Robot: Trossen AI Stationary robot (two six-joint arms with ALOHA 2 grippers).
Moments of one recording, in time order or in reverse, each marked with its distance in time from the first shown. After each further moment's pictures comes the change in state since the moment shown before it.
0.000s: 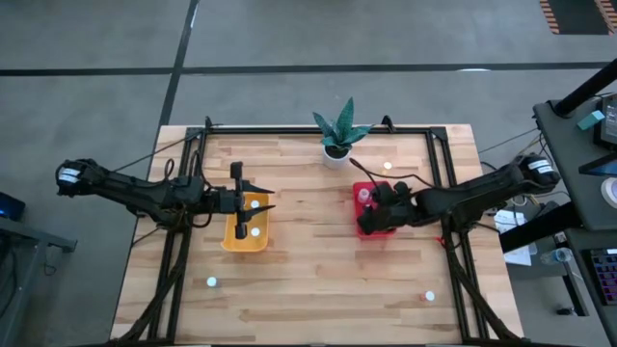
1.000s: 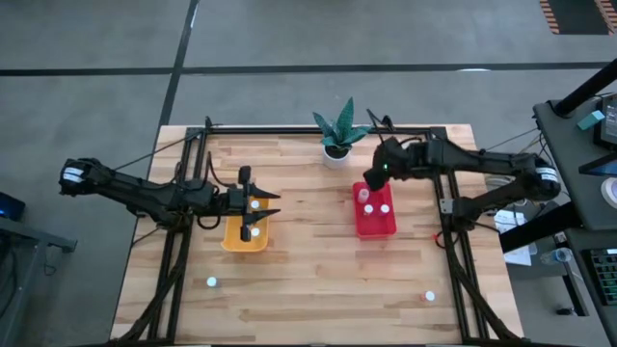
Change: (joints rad) left arm 0.000 0.070 0.003 -0.003 0.000 -0.263; right arm -0.442 -0.010 0.323 -0.420 -0.190 -0.232
